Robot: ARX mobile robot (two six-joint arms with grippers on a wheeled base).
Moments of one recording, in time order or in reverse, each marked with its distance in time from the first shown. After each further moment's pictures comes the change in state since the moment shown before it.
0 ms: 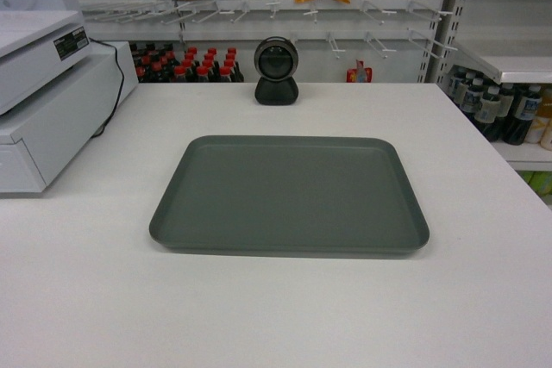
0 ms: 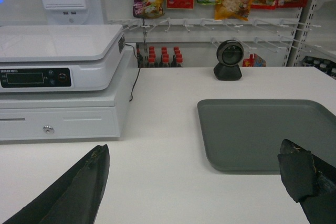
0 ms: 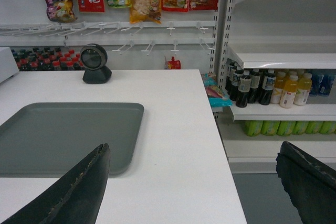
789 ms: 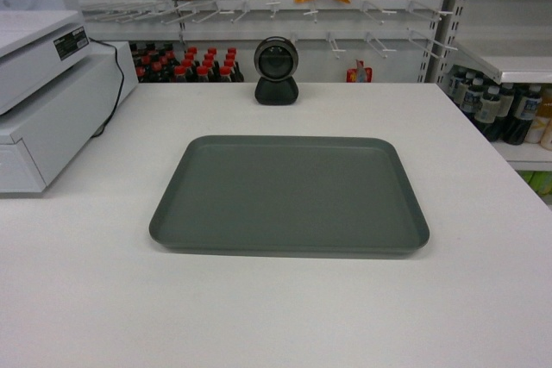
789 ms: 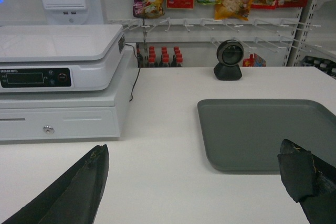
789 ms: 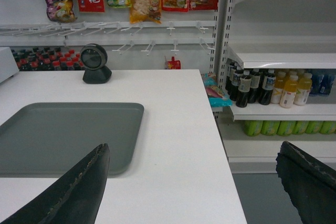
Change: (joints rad) left arm 0.000 0.000 0.000 0.000 0.000 0.000; right arm 0.000 0.000 0.000 0.000 0.000 0.000
